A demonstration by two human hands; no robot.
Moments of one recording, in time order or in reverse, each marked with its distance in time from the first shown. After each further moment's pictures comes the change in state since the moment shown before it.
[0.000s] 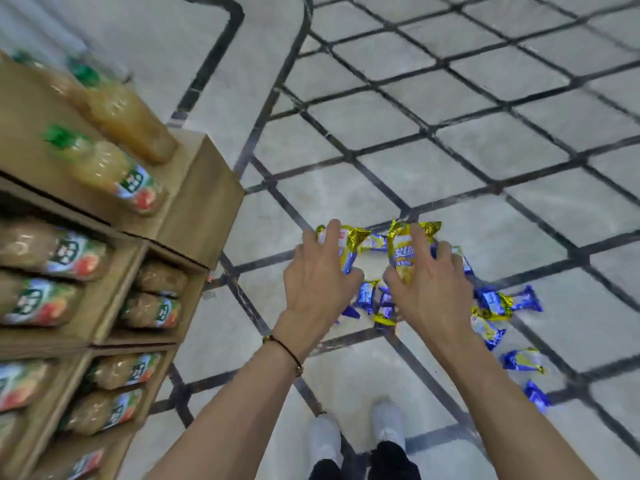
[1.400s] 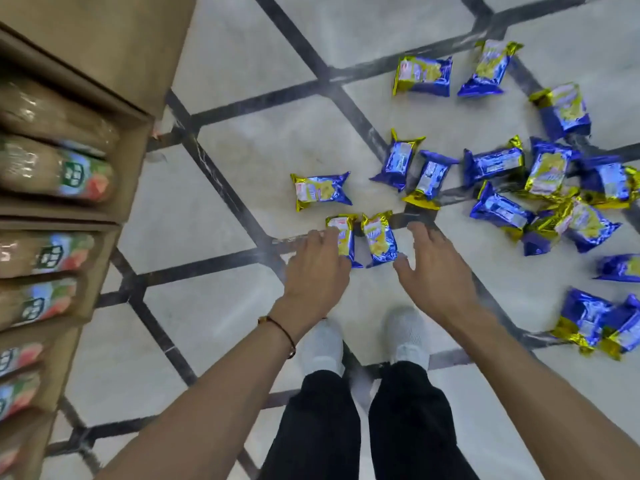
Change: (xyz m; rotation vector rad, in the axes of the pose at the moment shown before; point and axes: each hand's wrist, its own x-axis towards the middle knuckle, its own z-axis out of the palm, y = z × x) left_hand -0.087 -0.200 0.385 0.066 -0.411 -0.136; right_hand -0.091 0.160 0.380 -0.003 -0.482 -0.097
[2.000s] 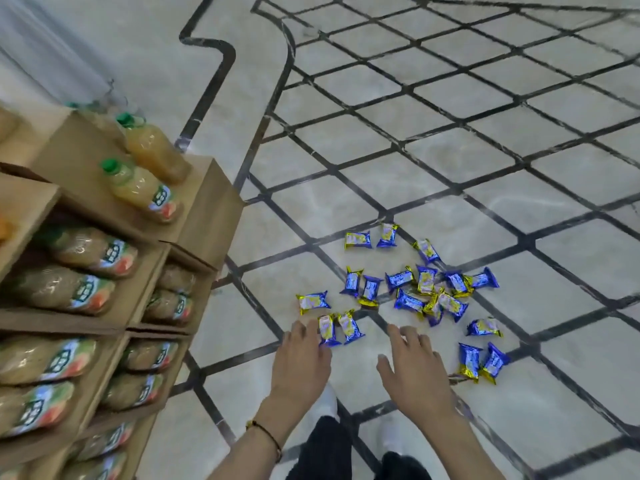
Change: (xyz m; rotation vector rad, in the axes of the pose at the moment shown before) left_hand -0.311 0.130 -0.353 0.023 0.102 0.105; right_hand -0.307 -0.145 -0.350 -0.127 0.134 0.059
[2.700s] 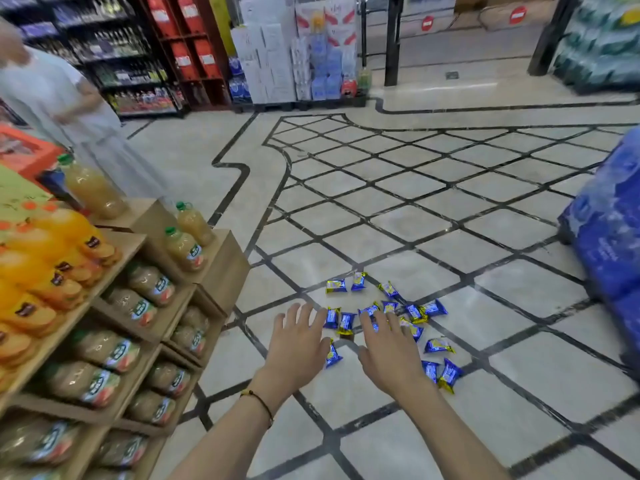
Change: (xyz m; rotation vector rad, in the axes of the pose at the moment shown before) left_hand -0.319 0.152 -0.054 0.443 0.337 0.376; right_hand -0.308 0.089 -0.131 -0.139 0.288 -0.182
